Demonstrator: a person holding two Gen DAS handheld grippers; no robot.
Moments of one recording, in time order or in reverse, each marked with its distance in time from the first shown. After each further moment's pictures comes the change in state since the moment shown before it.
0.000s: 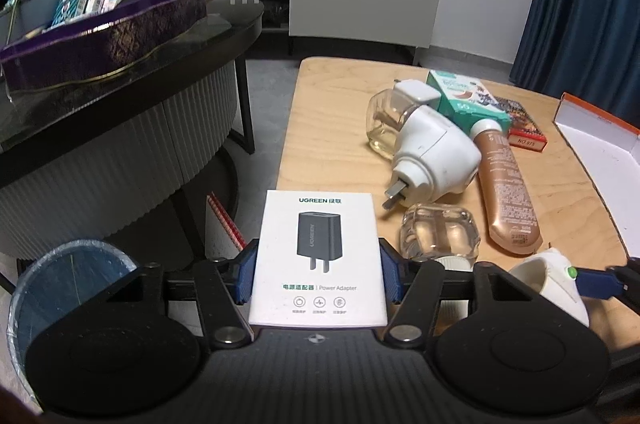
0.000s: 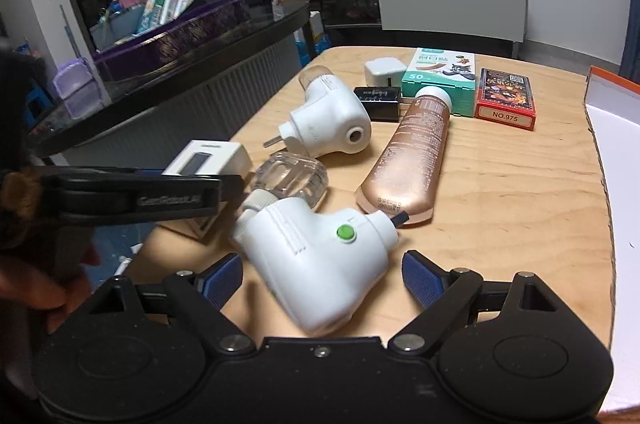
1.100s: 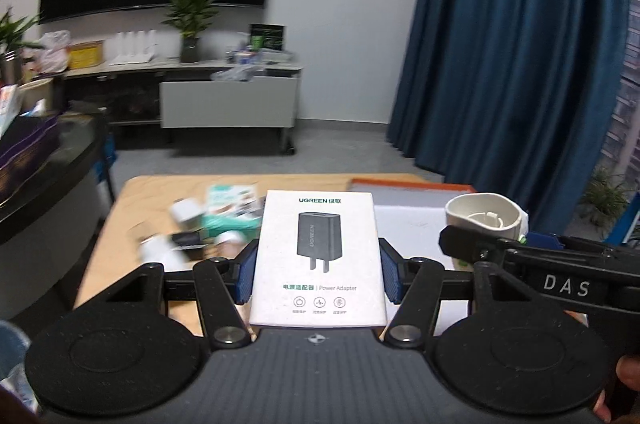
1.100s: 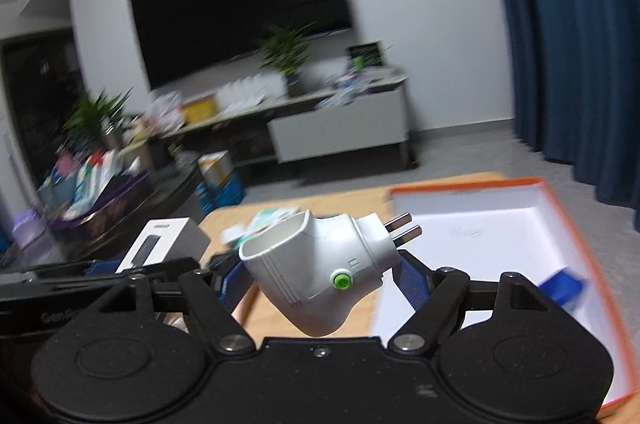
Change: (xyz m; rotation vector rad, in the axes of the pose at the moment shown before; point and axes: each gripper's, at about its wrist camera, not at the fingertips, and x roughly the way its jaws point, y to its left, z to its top) left arm -0.079 -0.148 0.032 0.065 -0.165 -0.331; right arm -0.174 -0.132 0.015 0.205 -0.382 -0.223
